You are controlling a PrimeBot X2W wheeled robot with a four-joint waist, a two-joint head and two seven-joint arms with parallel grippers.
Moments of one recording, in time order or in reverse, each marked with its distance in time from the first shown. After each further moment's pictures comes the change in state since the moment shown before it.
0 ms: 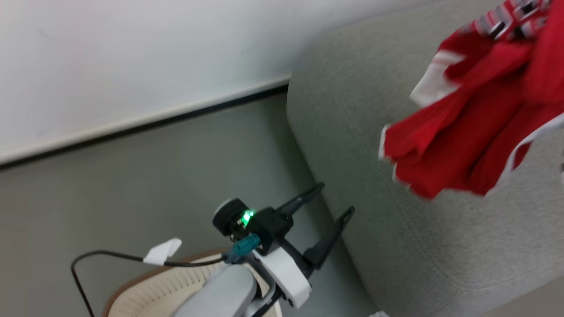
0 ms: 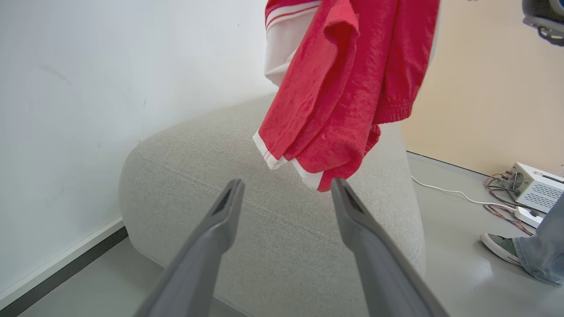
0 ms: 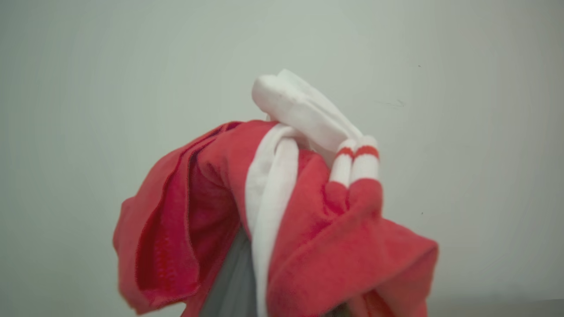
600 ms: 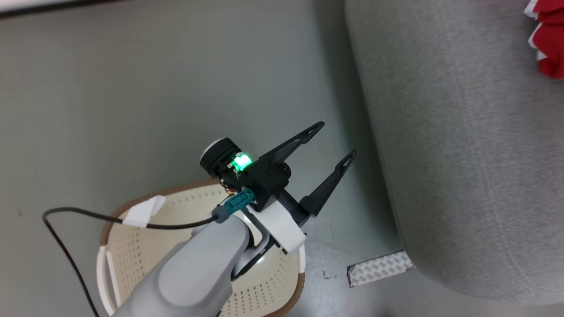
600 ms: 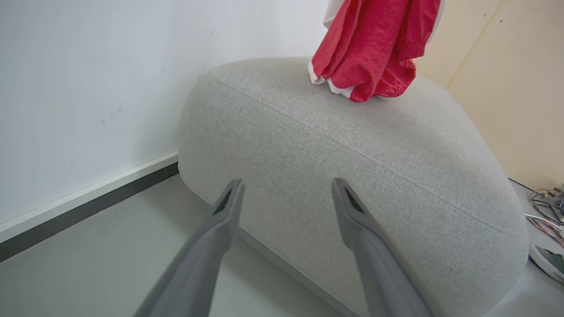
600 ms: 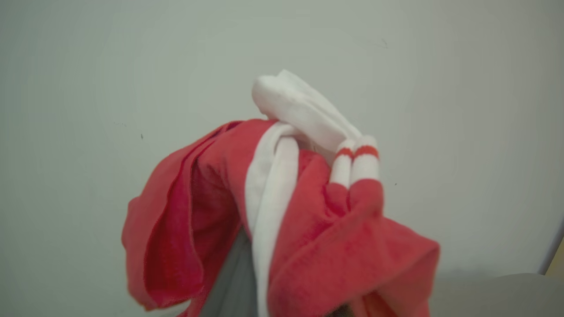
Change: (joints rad) left arm -0.194 0.053 0.000 -0.045 0.041 0.004 0.011; right arm -0.239 -0.194 -0.260 0.161 0.096 0.000 0.000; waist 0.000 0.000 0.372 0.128
